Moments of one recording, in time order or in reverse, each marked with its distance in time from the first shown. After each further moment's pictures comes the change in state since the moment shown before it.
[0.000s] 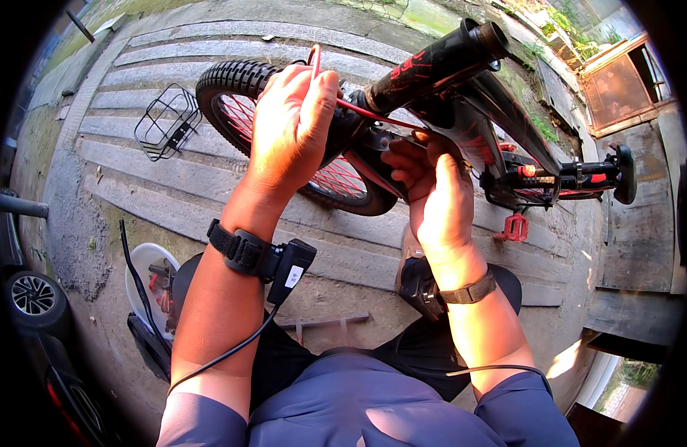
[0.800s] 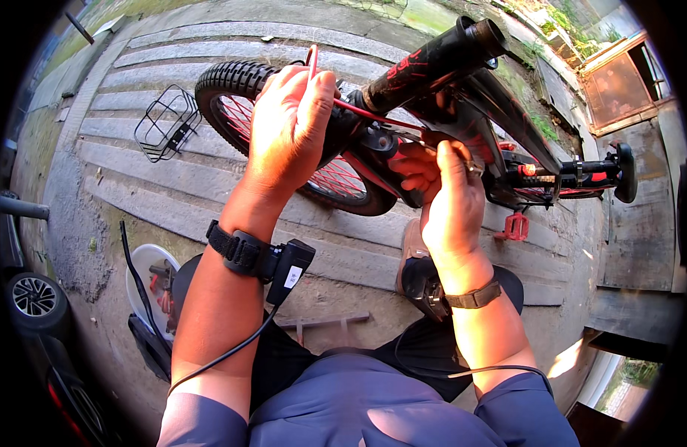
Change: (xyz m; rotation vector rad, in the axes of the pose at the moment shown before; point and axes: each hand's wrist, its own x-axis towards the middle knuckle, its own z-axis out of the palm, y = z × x) left_hand -0.001 0.001 -0.002 -0.001 -0.013 -0.036; right_hand -0.006 -0.019 0.008 -0.294 0.071 -0.029
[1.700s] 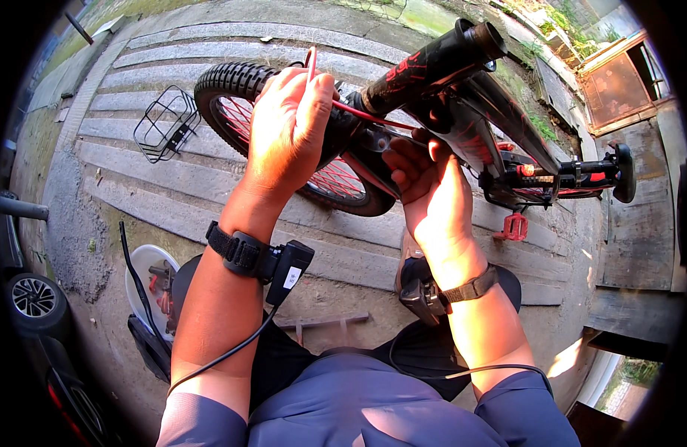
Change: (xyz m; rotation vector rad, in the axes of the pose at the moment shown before) left_hand 0.001 -0.001 0.000 0.026 -0.014 0.027; right_hand 0.013 0.024 -0.011 0.474 -0.062 0.202
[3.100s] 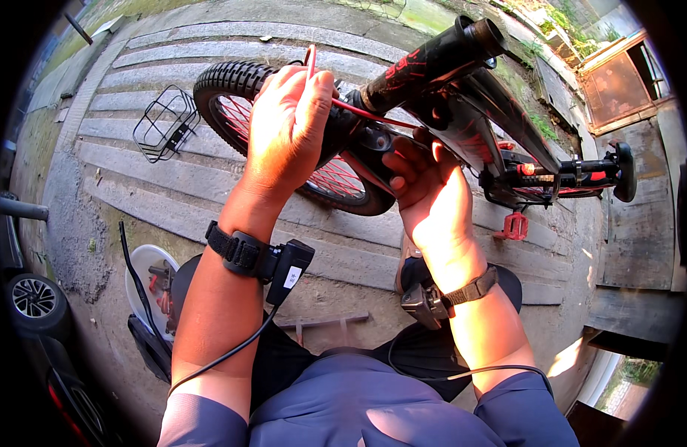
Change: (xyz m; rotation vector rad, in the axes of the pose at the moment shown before) left_hand 0.000 0.002 0.001 -0.022 0.006 -0.025; right_hand -0.003 -0.003 0.001 0.146 0.012 0.096
